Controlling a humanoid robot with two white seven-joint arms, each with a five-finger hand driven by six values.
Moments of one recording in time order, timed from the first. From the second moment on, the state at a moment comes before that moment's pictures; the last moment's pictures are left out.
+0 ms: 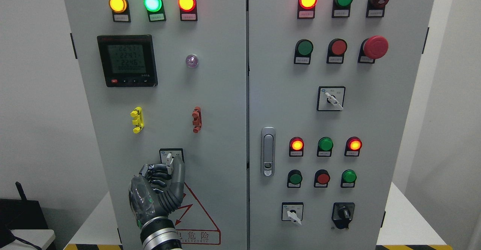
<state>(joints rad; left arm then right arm) -0.50 -0.11 -0.23 -1.73 -0.23 0.49 0.73 0.08 0.12 0.06 -0.13 0.00 0.09 0.12</state>
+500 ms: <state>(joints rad) -0.50 -0.11 -0.23 -1.73 -0.23 0.49 0.73 0.08 0.12 0.06 -0.13 0.00 0.09 0.12</state>
